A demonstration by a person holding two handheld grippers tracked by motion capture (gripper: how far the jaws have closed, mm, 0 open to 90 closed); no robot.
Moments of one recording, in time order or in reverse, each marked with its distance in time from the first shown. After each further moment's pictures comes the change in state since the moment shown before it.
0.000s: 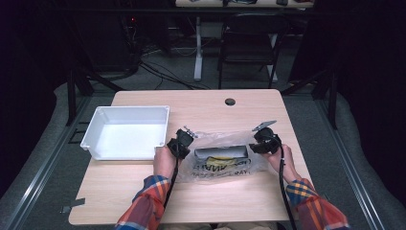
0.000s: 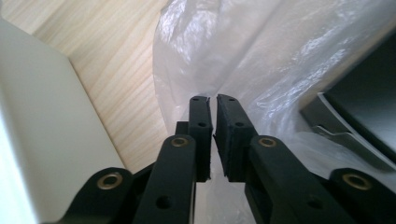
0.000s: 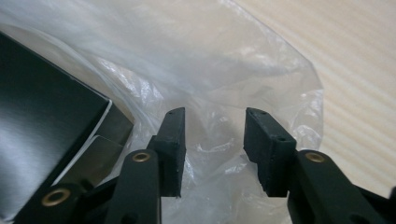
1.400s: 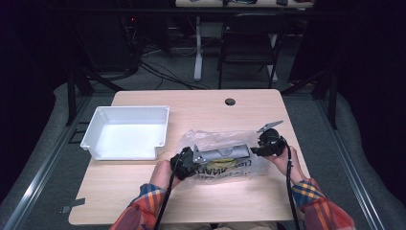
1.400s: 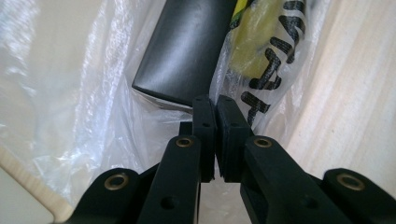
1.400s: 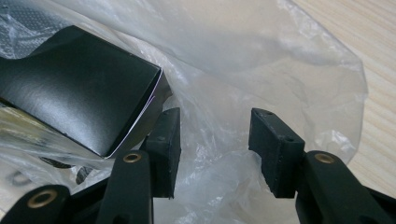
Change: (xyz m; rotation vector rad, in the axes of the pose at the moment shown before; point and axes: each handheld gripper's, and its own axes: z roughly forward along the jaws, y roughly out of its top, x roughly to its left) left arm -0.038 -0.037 -0.057 -0.200 -0.309 0.312; right arm -0.004 -0.007 -0.022 0.002 0.113 0.006
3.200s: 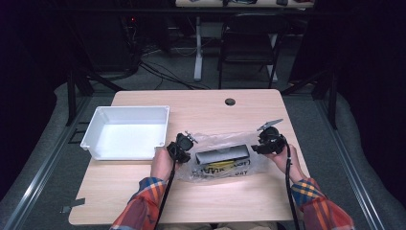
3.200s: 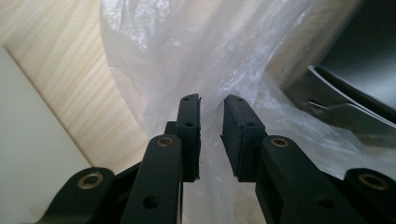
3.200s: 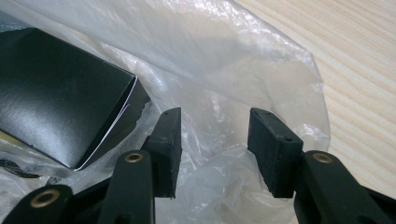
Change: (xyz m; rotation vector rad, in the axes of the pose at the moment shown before) left arm 0.057 0.002 0.043 0.207 0.154 -0.276; right arm -0.006 0.003 0.004 -0.007 -0.030 0.015
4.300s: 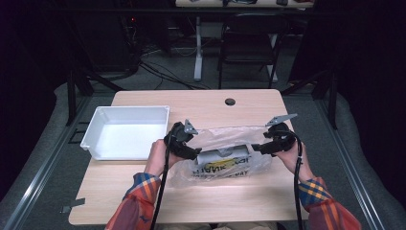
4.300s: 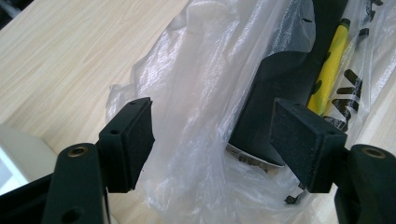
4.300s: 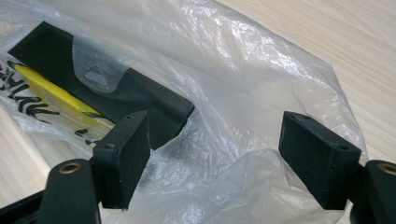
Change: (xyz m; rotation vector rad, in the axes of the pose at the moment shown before) left arm 0.004 0.014 -0.074 -0.280 -0.150 0.102; right arm 0.004 0.009 -0.057 -0.117 0.125 -0.038
